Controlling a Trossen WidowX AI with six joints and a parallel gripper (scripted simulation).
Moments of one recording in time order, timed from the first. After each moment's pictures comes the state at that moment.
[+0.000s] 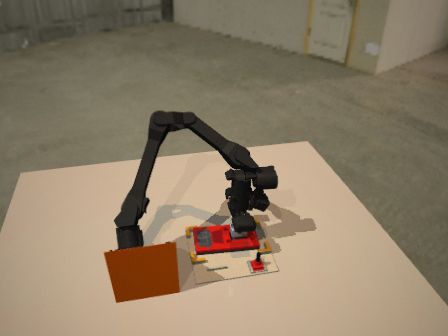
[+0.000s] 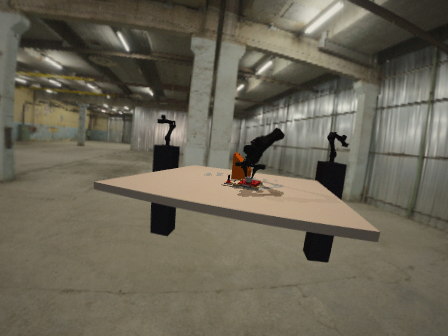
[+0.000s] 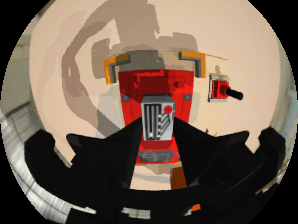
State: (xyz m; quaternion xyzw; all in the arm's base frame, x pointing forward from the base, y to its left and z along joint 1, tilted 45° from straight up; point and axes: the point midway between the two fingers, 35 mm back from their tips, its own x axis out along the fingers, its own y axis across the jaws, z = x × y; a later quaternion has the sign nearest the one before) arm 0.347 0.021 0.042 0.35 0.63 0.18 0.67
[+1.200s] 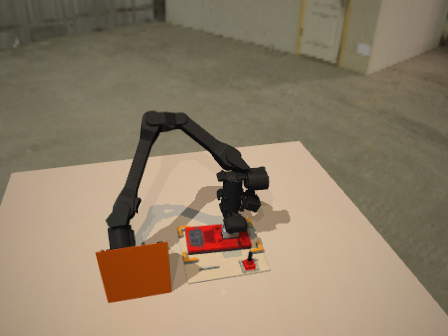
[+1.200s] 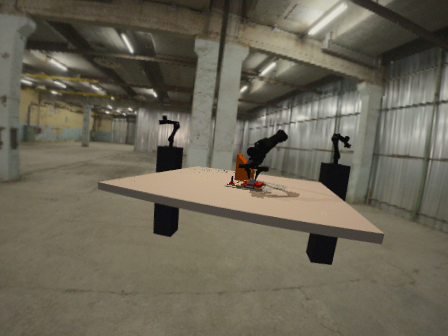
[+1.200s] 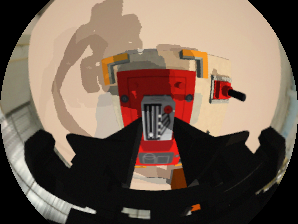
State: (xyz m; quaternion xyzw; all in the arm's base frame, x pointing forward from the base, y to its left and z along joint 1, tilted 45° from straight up) arm 0.347 0.025 0.038 0.35 0.63 0.18 0.67
